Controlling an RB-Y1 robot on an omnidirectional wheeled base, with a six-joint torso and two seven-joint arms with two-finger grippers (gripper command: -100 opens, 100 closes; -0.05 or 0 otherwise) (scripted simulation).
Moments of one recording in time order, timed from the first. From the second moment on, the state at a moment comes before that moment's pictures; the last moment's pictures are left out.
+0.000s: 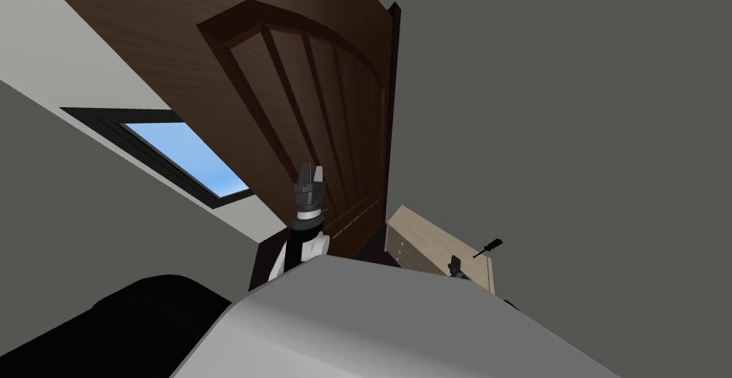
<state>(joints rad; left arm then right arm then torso) 0.45 0.03 -0.05 -2.39 -0.10 -0.59 -0.03 0.39 -0.23 -0.23 -1.24 -0.74 0.29 -1.53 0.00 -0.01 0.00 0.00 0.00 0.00</state>
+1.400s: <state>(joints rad) 0.45 0.03 -0.05 -2.39 -0.10 -0.59 -0.03 0.26 -0.16 -0.26 -1.10 -0.68 0.31 -1.50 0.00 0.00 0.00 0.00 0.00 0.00</state>
